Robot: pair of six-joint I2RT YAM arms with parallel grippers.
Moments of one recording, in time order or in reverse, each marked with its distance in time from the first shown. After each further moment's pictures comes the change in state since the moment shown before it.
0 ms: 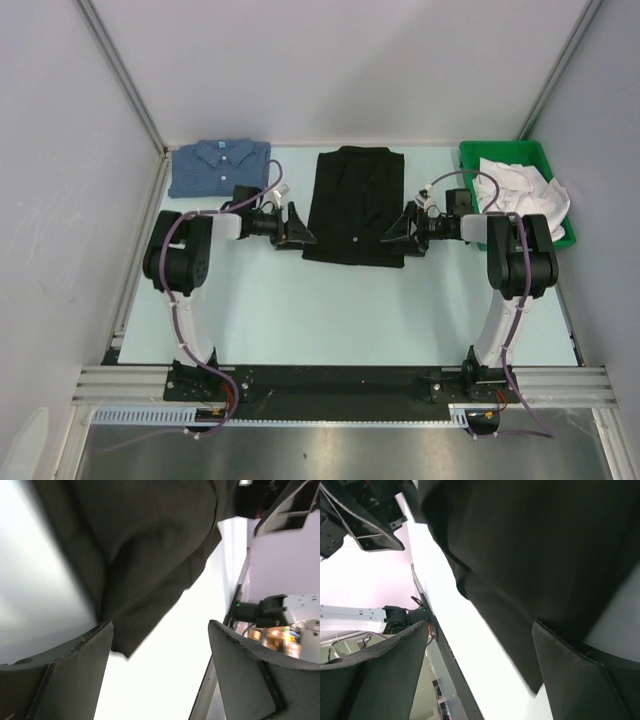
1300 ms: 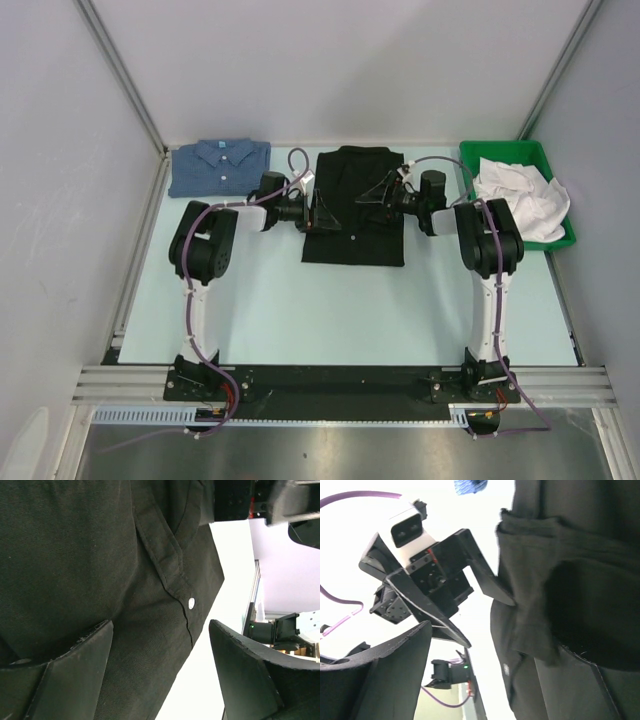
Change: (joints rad) left arm -0.113 0.134 0.192 0.134 -0.076 -0.059; right arm 0.110 0.248 0.191 0.686 0.077 0.657
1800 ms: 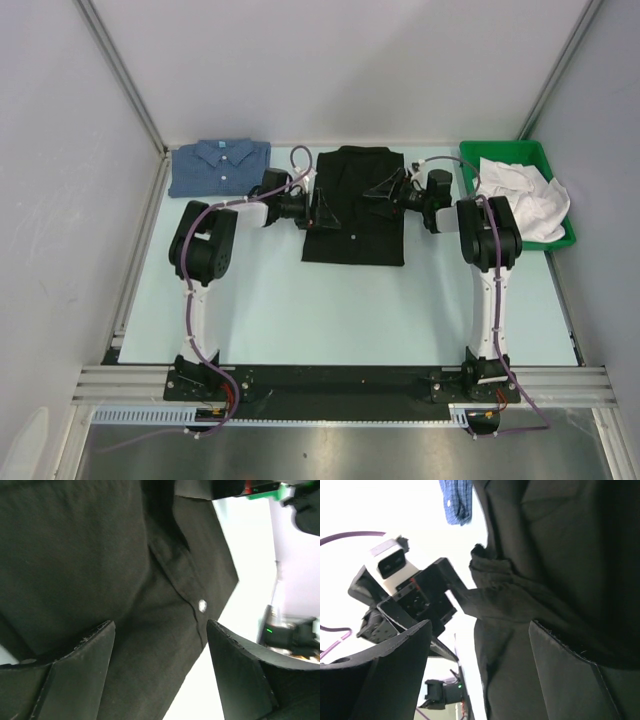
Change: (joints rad) left arm -0.008 -0.011 0.037 -0.095 -0.060 0.078; right arm -0.036 0.092 0.073 0.042 0.048 0.027
